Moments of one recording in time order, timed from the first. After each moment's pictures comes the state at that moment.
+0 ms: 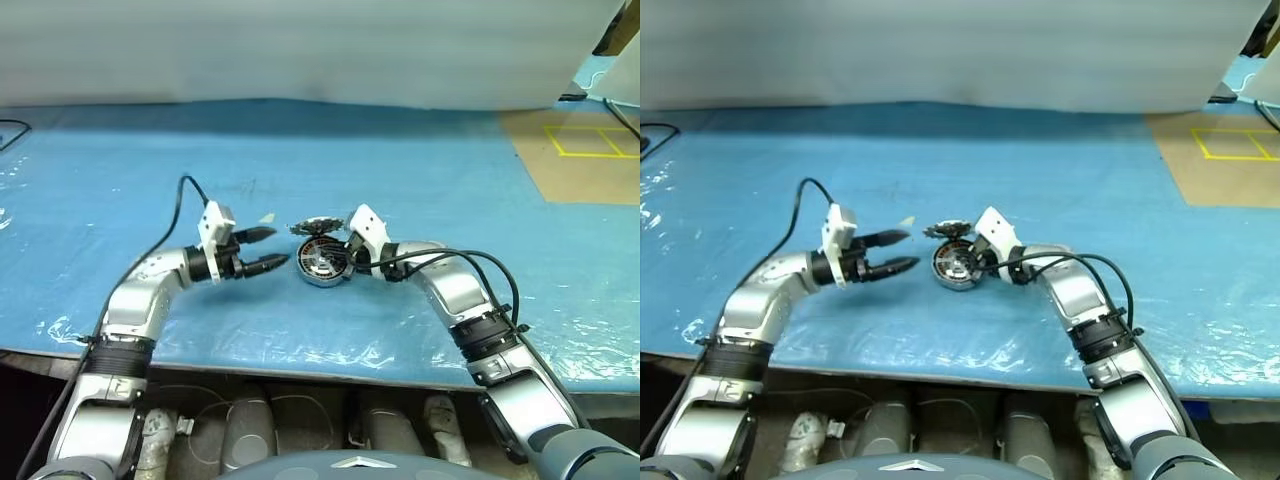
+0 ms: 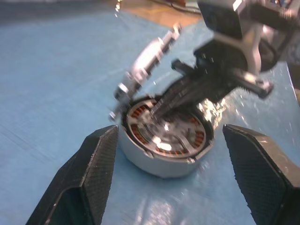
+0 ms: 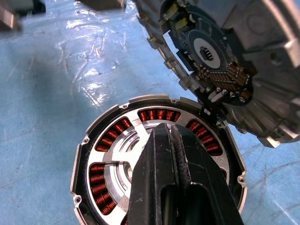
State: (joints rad) left arm -0.43 0.47 0.04 0.19 -0.46 0.33 -1.10; right arm -0.53 -0.35 0.28 0.18 0.16 0.42 0.84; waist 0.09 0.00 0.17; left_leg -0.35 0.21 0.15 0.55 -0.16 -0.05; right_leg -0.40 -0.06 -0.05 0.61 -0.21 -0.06
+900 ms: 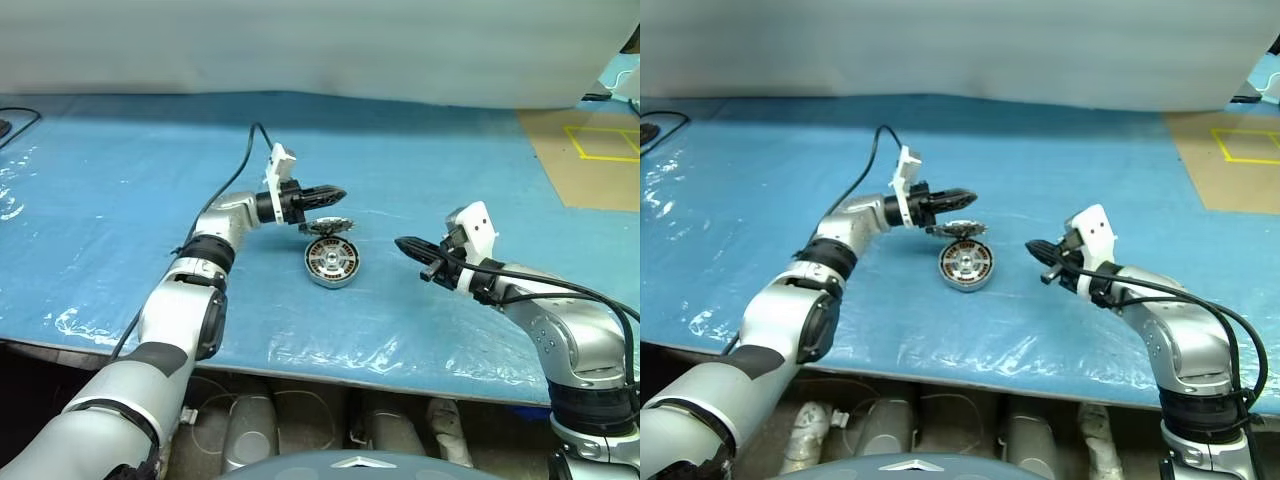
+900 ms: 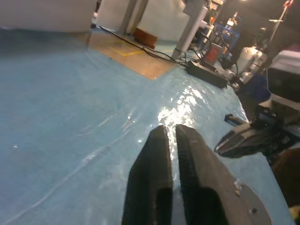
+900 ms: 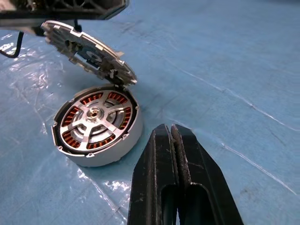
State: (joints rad) left arm -1.06 0.16 0.03 1.10 -0.31 0.13 -1.33; right arm -0.17 -0.53 -0.18 -0.46 0.46 0.88 0.61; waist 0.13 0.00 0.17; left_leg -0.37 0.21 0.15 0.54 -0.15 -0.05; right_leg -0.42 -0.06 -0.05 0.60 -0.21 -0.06
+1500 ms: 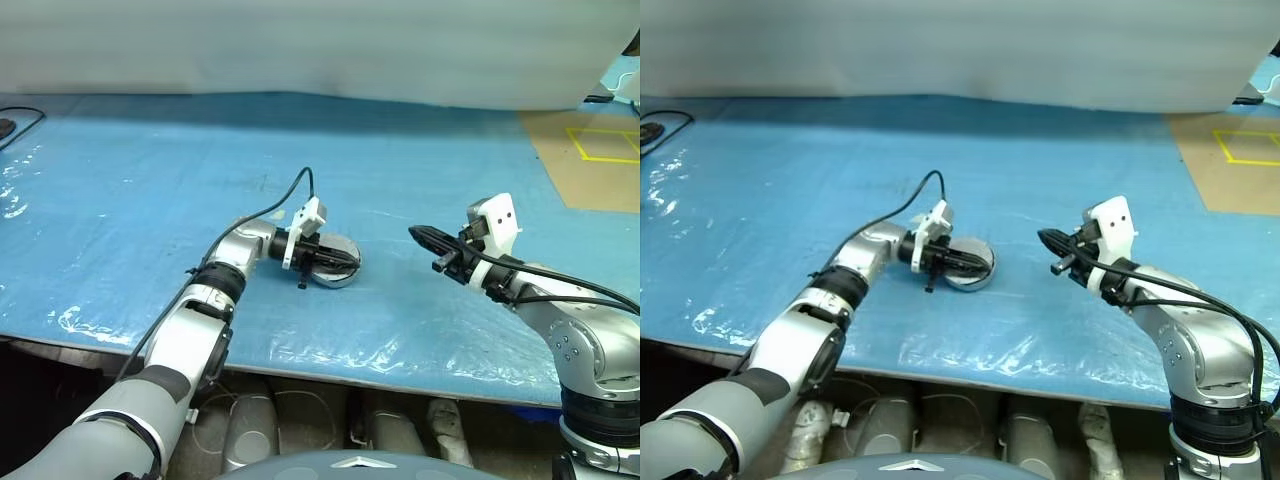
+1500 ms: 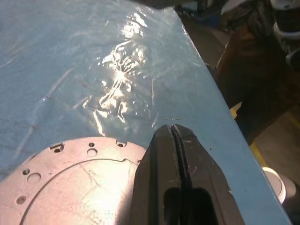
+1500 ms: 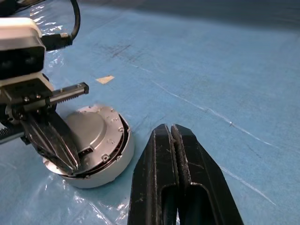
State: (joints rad) left arm -0.90 0.13 -0.17 0.95 -0.14 0.04 -1.51; right arm -0.18 -0.54 -0.23 -0.52 0.55 0.91 0.52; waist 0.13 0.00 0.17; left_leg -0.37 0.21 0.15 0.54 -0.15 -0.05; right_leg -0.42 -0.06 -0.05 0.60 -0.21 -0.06
